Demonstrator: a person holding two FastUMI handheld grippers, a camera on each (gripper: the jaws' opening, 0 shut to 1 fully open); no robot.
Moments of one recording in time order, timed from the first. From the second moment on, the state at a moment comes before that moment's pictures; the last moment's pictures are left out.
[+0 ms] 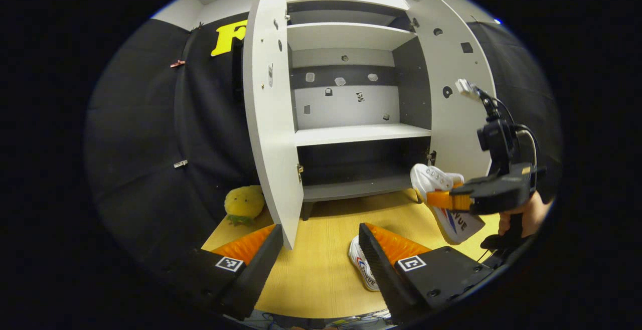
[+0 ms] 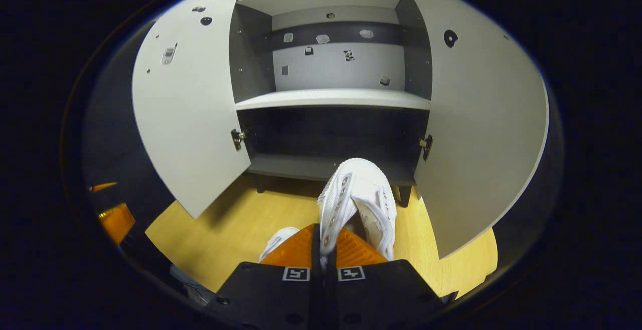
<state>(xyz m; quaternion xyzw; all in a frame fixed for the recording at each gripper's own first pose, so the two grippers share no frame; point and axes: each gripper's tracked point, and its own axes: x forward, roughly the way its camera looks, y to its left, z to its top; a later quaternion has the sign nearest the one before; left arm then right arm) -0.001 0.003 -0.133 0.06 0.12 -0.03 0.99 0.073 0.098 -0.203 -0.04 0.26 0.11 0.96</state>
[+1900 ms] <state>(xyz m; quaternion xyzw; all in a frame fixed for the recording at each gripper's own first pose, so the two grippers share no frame) -0.004 0.083 -0.111 0.01 0.11 0.13 0.99 0.462 0.146 -0.096 -0.14 0.23 0.05 0.96</state>
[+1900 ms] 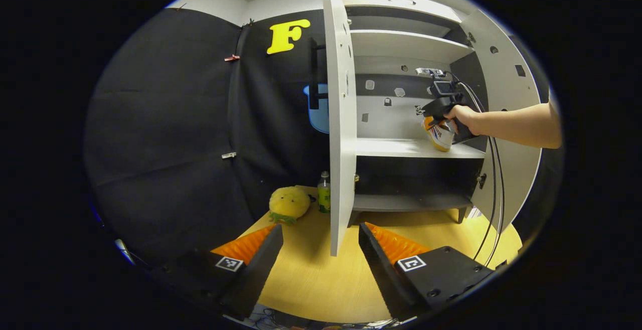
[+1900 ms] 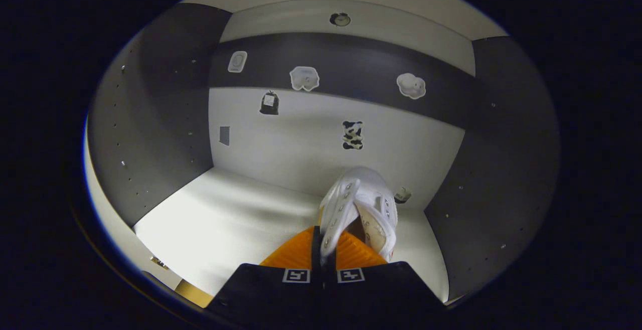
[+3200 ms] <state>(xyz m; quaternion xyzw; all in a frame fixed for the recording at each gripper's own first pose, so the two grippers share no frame) -0.015 0.076 -0.143 0.01 0.12 0.03 0.99 0.213 0.135 -0.042 -0.08 0.11 0.07 0.99</state>
